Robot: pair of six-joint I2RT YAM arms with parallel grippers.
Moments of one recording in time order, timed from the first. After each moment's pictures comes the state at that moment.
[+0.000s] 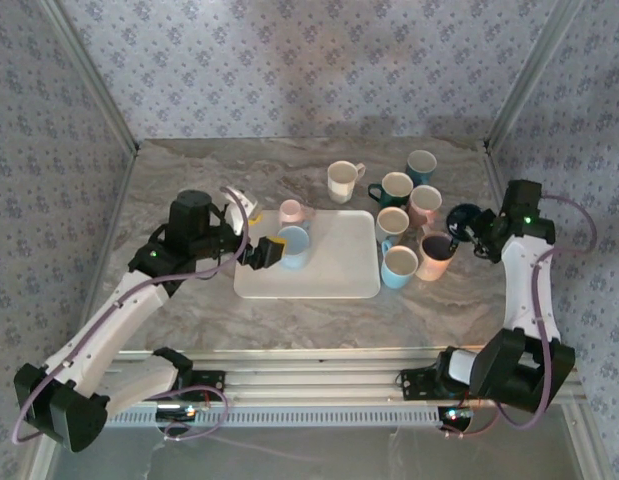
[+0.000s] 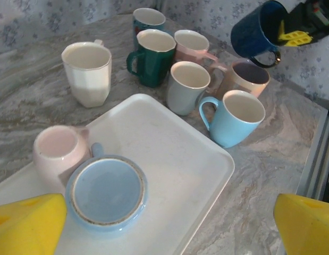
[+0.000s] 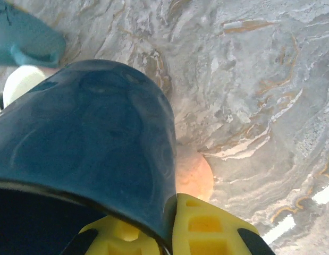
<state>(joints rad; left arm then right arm) -0.50 1.02 0.95 -0.40 0.48 0.04 -0.34 1.24 1.12 -0.92 -0.15 0.65</state>
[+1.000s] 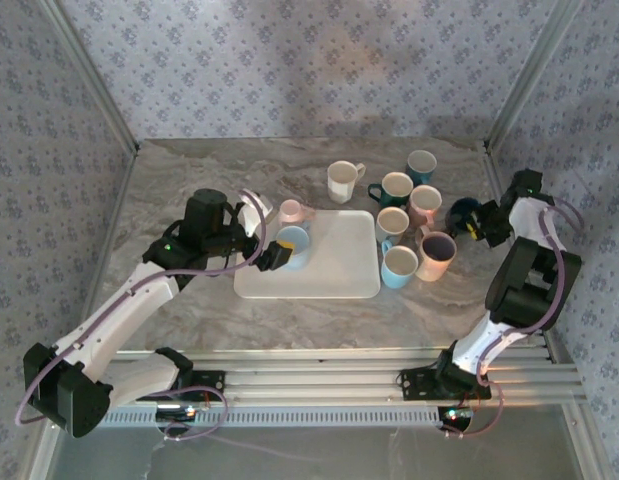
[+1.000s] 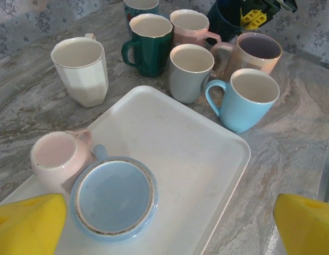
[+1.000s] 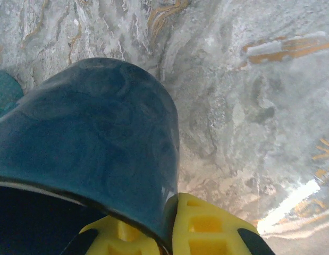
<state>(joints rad) -0.55 1.10 0.96 -0.40 0.43 0.15 -0.42 1.72 1.28 -0.79 -0.29 0.71</state>
